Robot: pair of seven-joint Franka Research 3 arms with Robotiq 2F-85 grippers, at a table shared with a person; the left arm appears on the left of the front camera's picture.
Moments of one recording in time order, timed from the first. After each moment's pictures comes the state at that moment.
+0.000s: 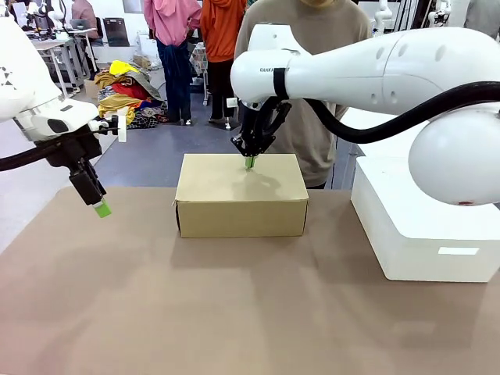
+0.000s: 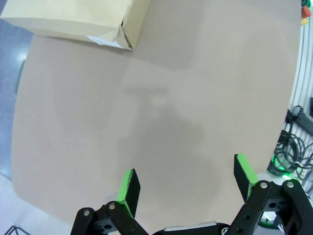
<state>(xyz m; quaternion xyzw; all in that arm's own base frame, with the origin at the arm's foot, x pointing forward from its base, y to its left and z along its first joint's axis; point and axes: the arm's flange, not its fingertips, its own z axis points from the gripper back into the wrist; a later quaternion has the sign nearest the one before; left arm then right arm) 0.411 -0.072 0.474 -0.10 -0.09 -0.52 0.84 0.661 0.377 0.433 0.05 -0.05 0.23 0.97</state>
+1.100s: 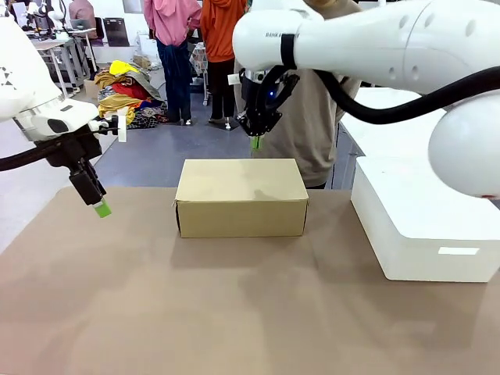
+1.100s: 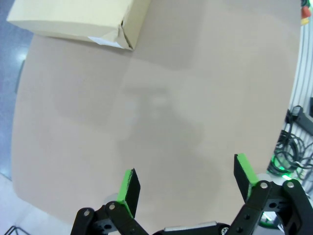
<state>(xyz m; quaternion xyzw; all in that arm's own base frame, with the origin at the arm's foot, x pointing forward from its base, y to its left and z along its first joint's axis) 0.411 -0.072 0.474 -0.10 -0.09 -0.52 0.84 0.631 0.366 0.513 0.03 -0.05 0.26 0.96</state>
